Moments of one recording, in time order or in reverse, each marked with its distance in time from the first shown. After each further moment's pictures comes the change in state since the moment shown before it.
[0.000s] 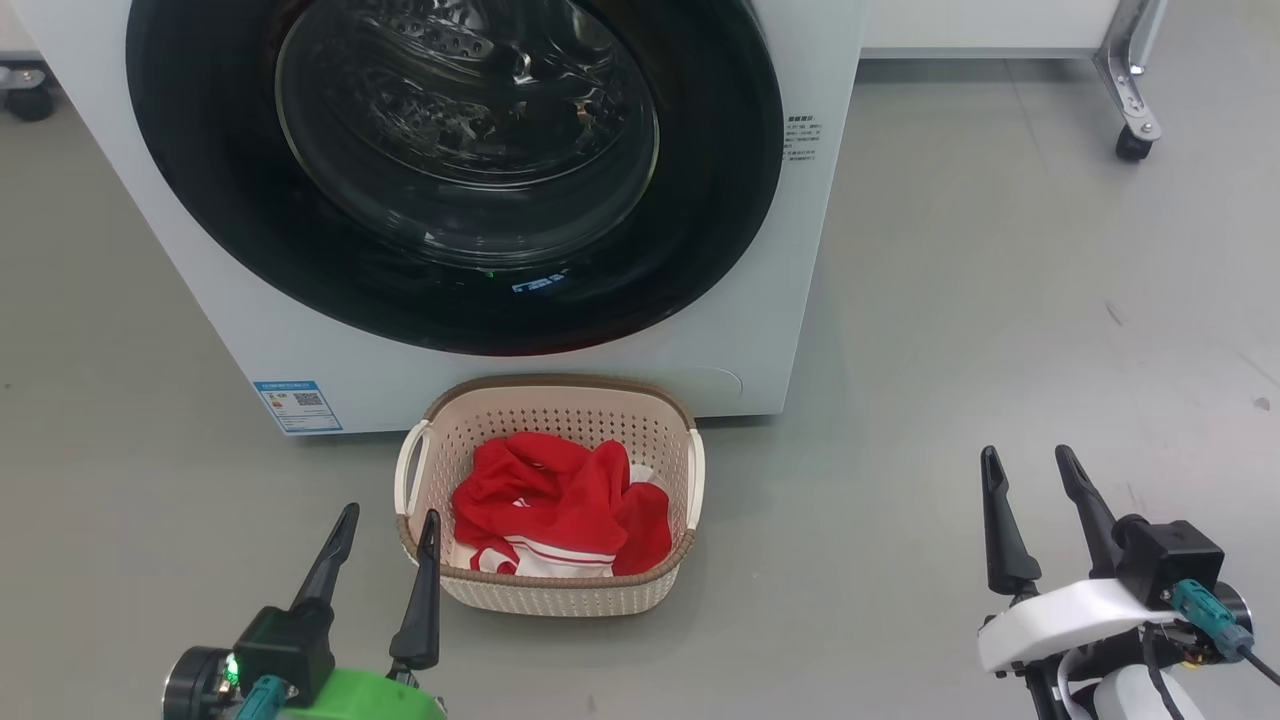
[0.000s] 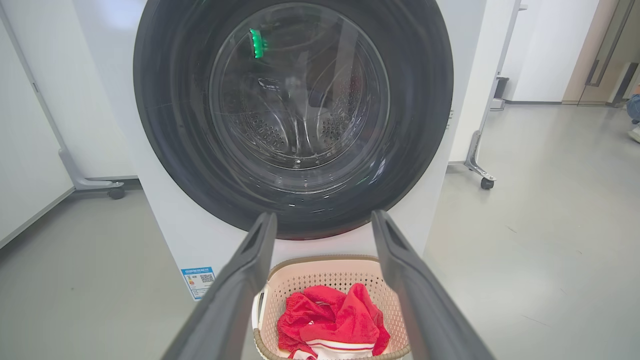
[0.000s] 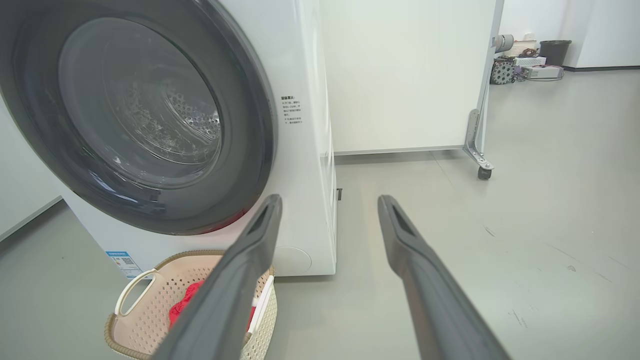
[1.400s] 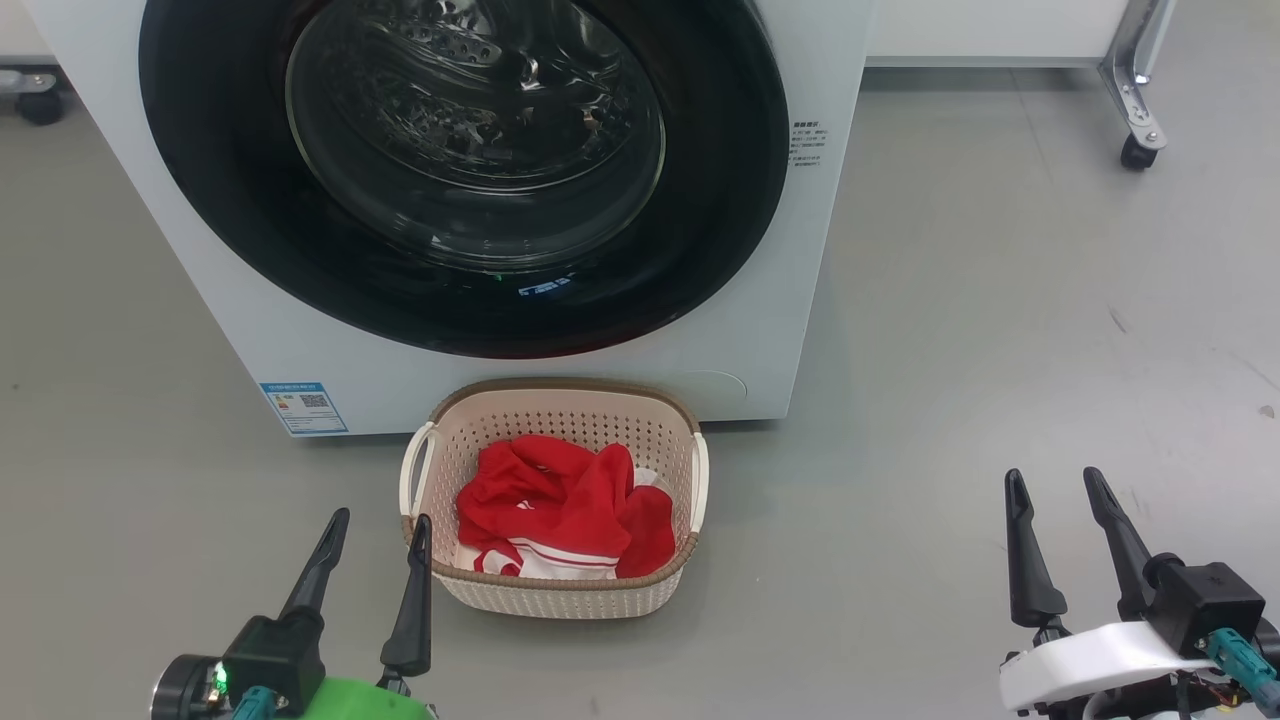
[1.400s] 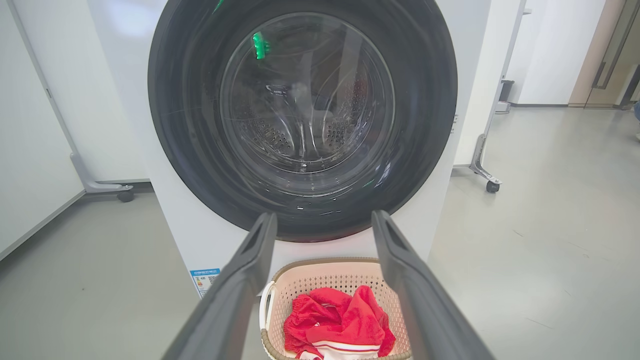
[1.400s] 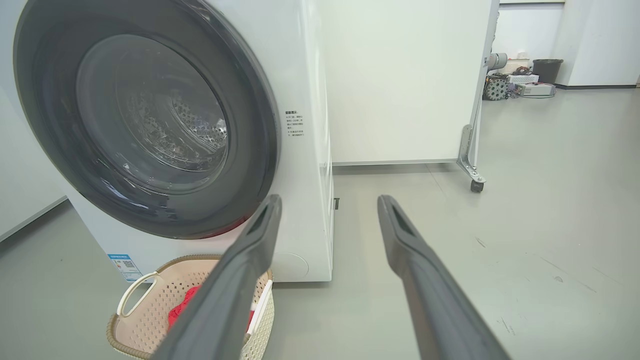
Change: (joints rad) left arm 0.026 0.014 0.004 -0.039 -0.001 0.010 0.006; right arm 0.137 -0.020 -0.008 -0.199 -0.011 -0.050 0.027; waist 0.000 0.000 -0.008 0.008
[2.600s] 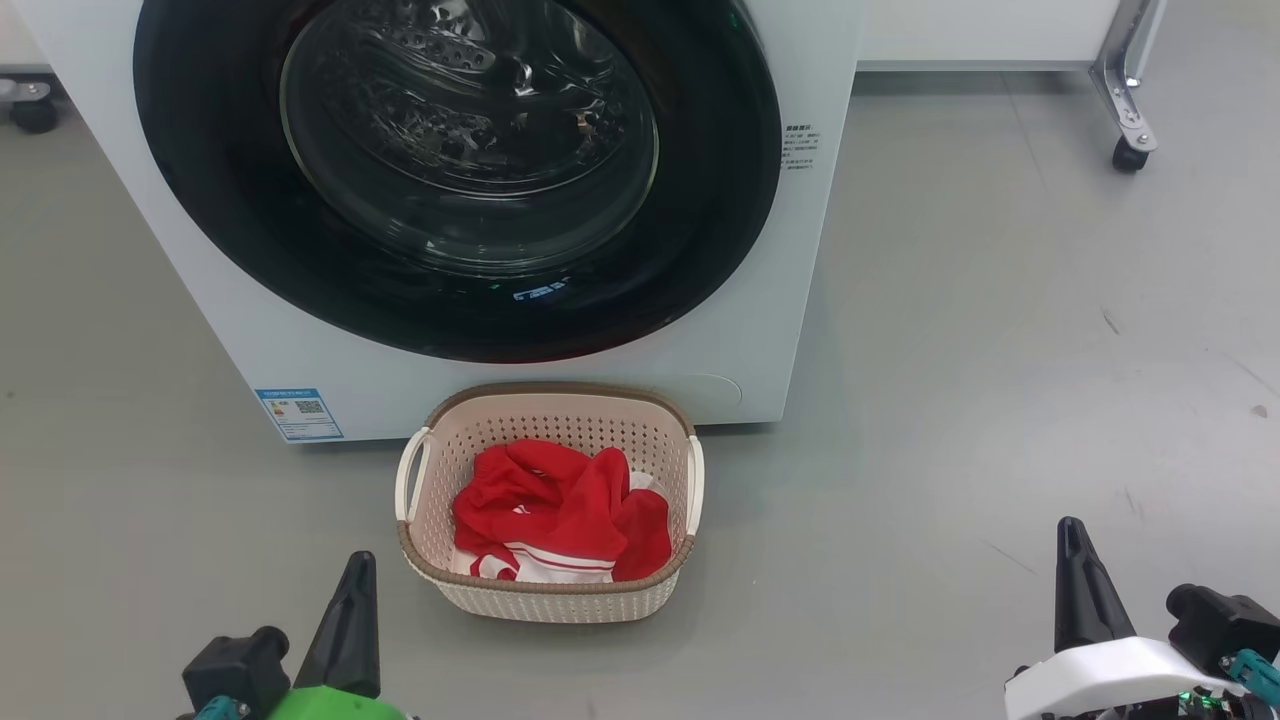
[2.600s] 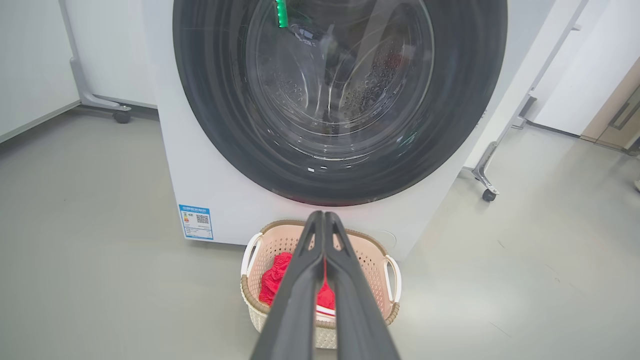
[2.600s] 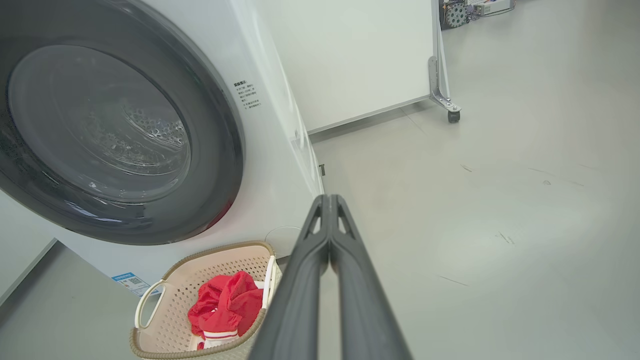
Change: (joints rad) left arm 0.029 -0.019 0.015 0.049 -0.204 -0.023 0.036; right arm 0.038 0.027 -0.002 0.030 0.202 0.021 0.041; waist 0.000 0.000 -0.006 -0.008
